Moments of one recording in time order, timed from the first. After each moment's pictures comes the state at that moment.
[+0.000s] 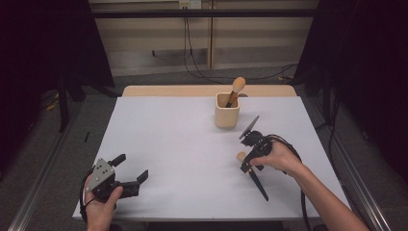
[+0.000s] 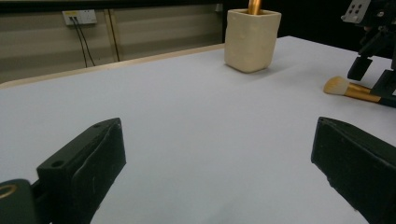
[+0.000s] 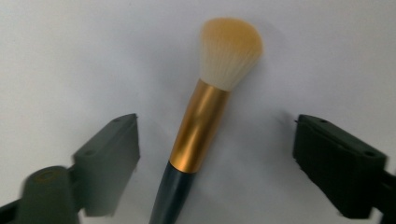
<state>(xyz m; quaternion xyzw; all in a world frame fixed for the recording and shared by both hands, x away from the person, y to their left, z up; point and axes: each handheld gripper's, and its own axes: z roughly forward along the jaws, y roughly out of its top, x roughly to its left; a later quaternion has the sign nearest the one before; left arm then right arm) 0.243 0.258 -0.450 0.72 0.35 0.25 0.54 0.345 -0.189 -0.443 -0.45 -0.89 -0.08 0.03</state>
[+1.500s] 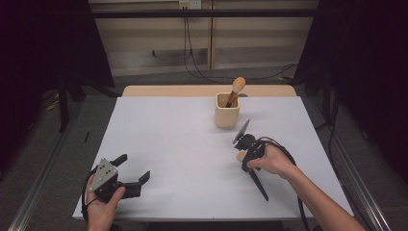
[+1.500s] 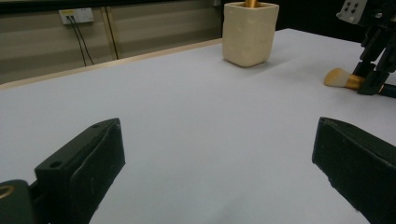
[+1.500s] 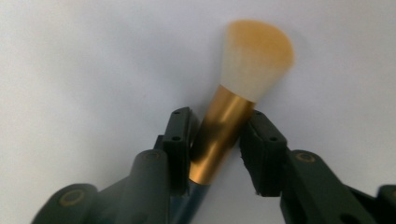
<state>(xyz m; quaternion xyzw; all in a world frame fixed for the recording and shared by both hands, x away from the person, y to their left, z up) 0.244 0.253 -0.451 0.73 0.34 0.25 0.53 0.342 -0.170 -0.448 -0.42 -0.91 -0.04 0.00</state>
